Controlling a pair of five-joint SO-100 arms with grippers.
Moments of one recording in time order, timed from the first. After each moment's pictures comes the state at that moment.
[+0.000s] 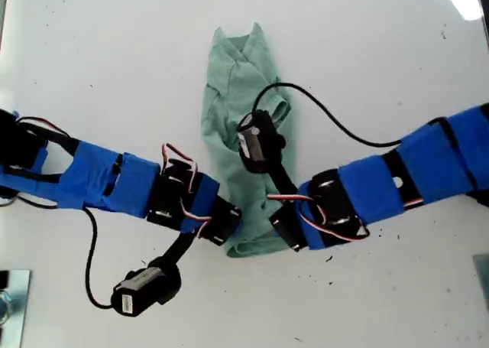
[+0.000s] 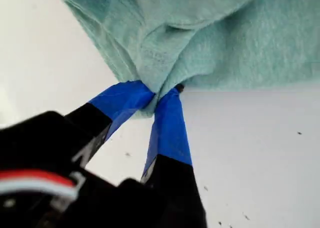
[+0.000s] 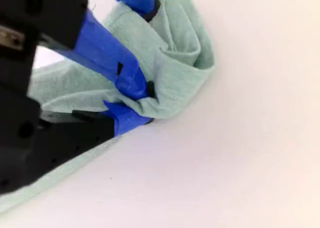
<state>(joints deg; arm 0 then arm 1) 8.3 55.8 56.2 65.4 16.0 -13.8 78.2 71.0 73.5 -20.5</state>
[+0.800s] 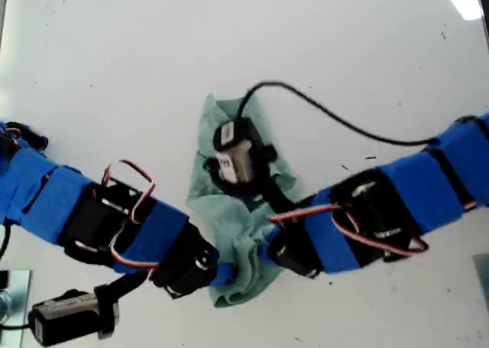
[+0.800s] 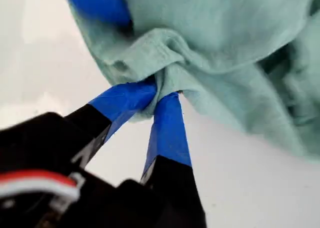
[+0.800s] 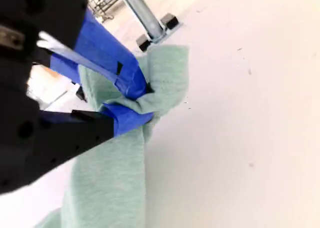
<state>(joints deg) 14.6 71.5 54.4 66.4 27.2 -14.3 84.2 54.8 78.2 -36.6</state>
